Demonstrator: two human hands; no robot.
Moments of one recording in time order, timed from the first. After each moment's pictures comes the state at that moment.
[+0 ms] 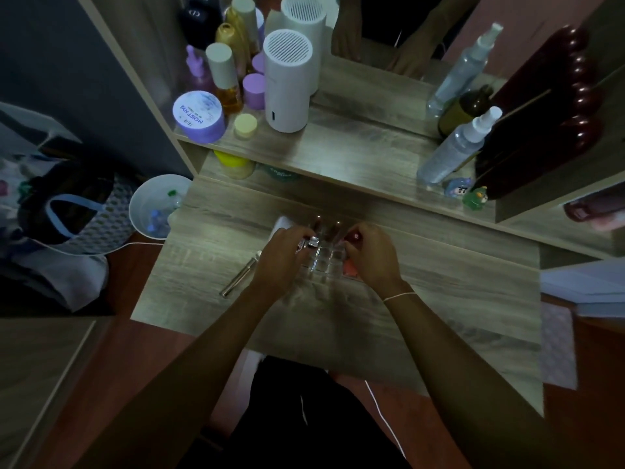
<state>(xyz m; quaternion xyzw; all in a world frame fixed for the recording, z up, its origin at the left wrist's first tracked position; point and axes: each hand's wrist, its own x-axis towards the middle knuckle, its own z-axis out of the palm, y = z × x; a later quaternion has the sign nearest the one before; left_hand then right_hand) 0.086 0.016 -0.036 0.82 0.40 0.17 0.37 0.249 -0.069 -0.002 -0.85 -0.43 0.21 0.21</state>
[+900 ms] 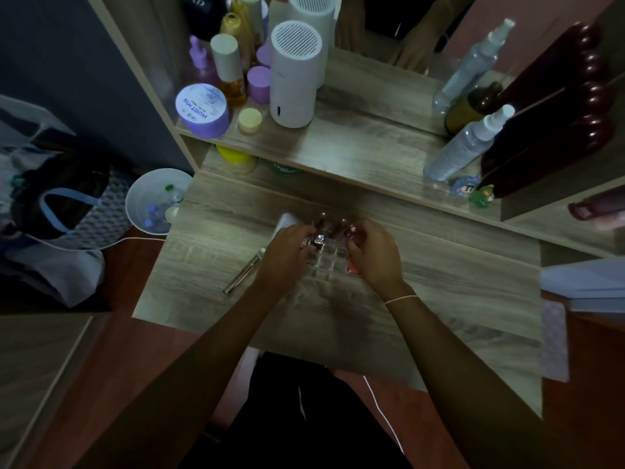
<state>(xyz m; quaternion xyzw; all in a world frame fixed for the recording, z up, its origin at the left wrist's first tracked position) 0.085 0.015 -0.033 0.82 0.39 0.19 0.37 0.242 -0.069 -0.006 -0.86 -0.42 0.19 0.21</state>
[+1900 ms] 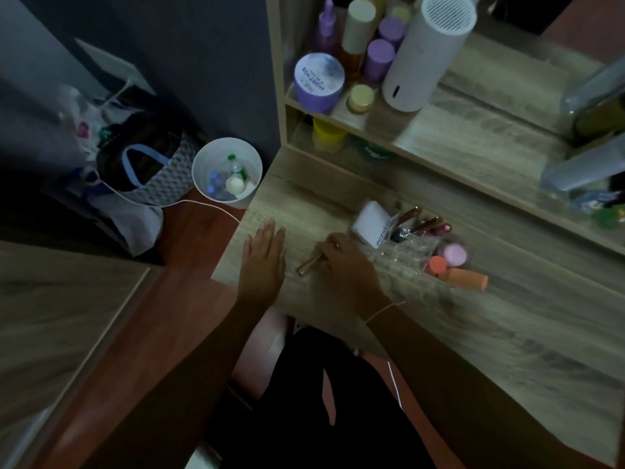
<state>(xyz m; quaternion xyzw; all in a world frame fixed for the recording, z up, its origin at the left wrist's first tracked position) -0.087 0.027 -0.094 0.83 0.52 0.03 0.20 0.089 -0.029 -0.049 -0.71 -0.66 0.25 0.09</state>
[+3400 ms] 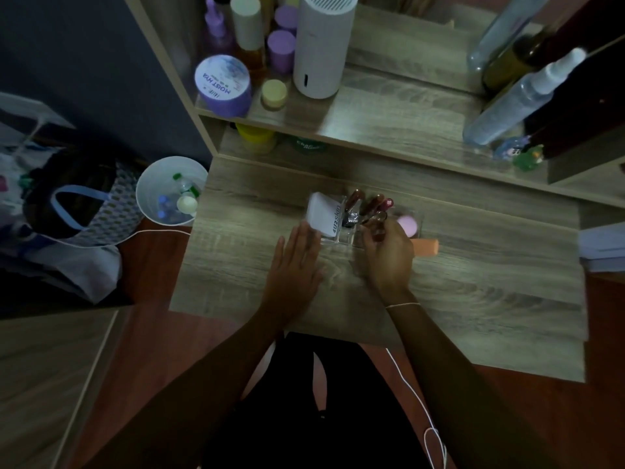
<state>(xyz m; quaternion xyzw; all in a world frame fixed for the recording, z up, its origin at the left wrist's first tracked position) 0.005 -0.008 -0.103 0.94 0.31 0.04 0.15 0.170 -0.076 -0.028 -0.89 -0.30 0.09 0.33</state>
